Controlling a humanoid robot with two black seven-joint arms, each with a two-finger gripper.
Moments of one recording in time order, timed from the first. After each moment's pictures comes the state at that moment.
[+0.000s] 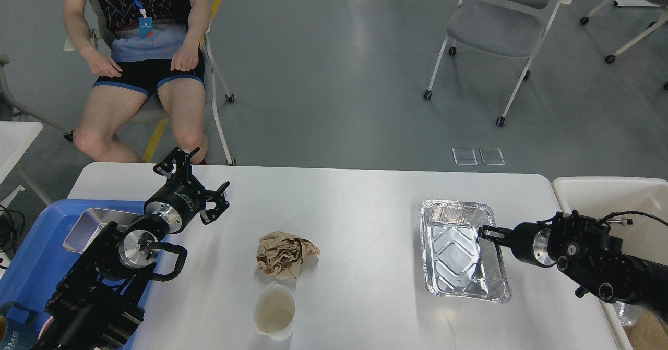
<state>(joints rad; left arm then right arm) -0.38 0.05 -1.32 -0.94 0.42 -0.09 0.16 0.66 -0.46 0.28 0.75 -1.25 0.22 0.18</state>
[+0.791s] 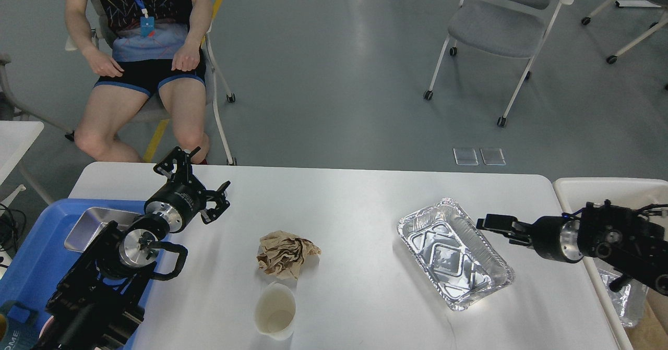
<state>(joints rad) -0.39 0.05 -1.32 -0.94 0.42 -0.09 0.16 0.68 -0.73 0.28 1.06 -1.08 0.36 0.14</state>
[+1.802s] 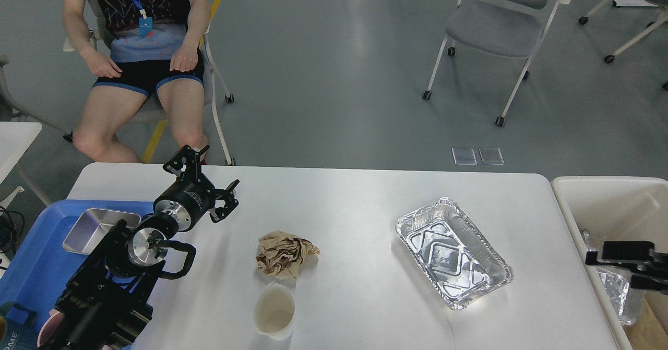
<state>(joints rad) -0.40 0.02 -1.31 -0.94 0.42 -0.09 0.16 0.64 -1.42 0.29 1.66 -0.86 0.53 0.03</state>
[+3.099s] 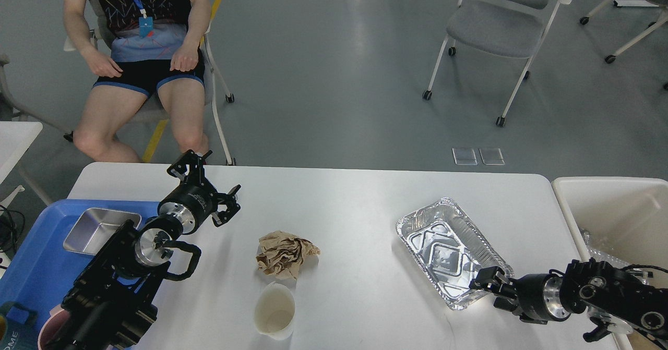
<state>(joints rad) -0.40 0.01 -1.30 -0.92 0.43 -0.05 0.16 0.51 -0.64 0.27 1.09 -0.81 0.33 -0.07</state>
